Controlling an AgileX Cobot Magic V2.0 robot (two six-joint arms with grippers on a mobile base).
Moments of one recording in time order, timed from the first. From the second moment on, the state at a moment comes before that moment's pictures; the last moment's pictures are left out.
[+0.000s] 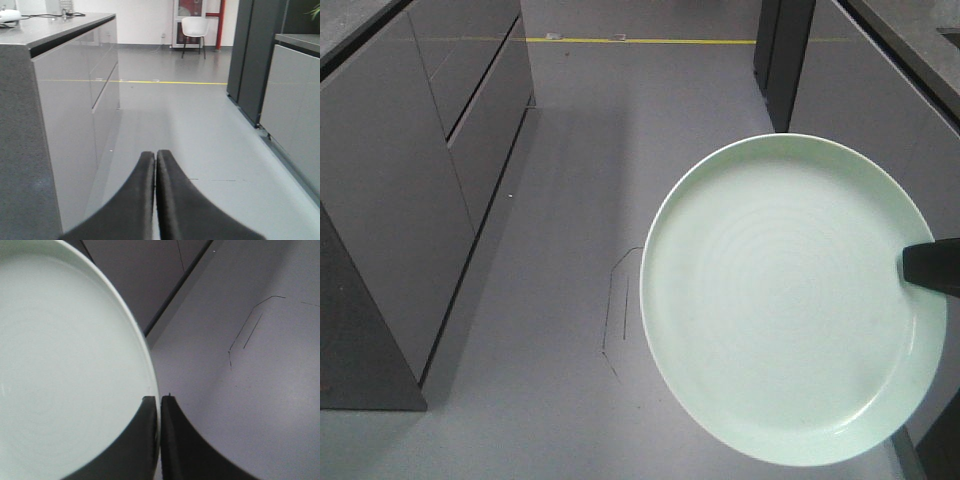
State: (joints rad) left arm -0.01 -0.01 0.02 -0.03 0.13 -0.10; right arm -0.17 0.87 -1.03 0.77 1.18 -0.62
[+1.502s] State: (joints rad) left arm -0.01 -0.01 0.02 -0.03 0.13 -0.10; right arm -0.17 0.87 -1.03 0.77 1.18 -0.62
